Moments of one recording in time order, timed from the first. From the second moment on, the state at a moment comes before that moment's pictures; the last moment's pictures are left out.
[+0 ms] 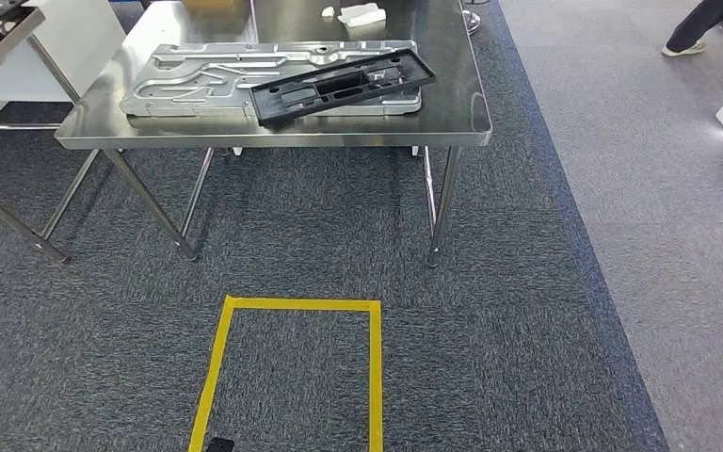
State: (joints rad) left arm -0.02 -0.12 0.20 -0.18 -0.30 0.34 -0.19; right arm -0.05 0.03 0.22 -0.18 0.30 -0.39 0.02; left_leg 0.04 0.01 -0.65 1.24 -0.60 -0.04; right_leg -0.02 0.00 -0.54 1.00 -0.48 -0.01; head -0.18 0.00
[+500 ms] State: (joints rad) left arm -0.02 -0.12 0.19 -0.18 -0.33 0.32 -0.19; right arm -0.07 0.03 0.22 -0.18 0.28 -0.37 0.01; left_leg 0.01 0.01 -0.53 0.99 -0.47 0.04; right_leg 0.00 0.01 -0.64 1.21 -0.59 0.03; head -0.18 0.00
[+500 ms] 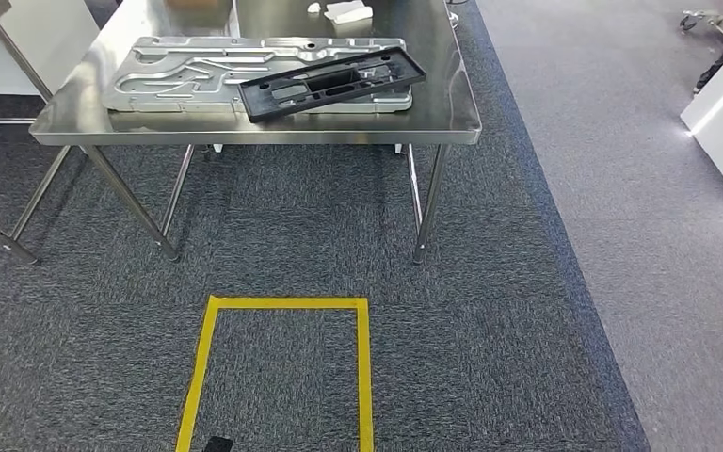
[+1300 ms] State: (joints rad) left arm -0.02 -0.10 0.19 -0.18 -0.34 0.31 -0.20; right arm -0.06 0.03 0.19 -0.18 0.25 -0.38 -0.05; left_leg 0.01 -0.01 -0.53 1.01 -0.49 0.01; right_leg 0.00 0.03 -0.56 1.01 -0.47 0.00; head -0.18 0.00
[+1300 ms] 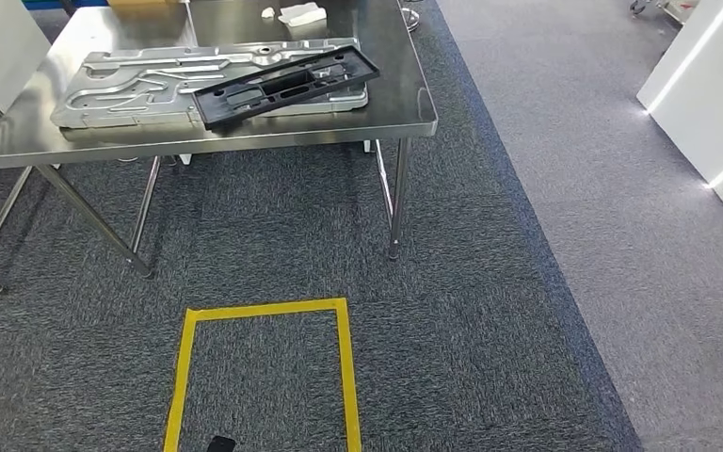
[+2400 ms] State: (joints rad) left arm -0.02 -0.10 0.19 -0.18 -0.35 0.33 -0.21; right arm -0.05 0.06 0.14 -0.18 0.21 -0.37 -0.18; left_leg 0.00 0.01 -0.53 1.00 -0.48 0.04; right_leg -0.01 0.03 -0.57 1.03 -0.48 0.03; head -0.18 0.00
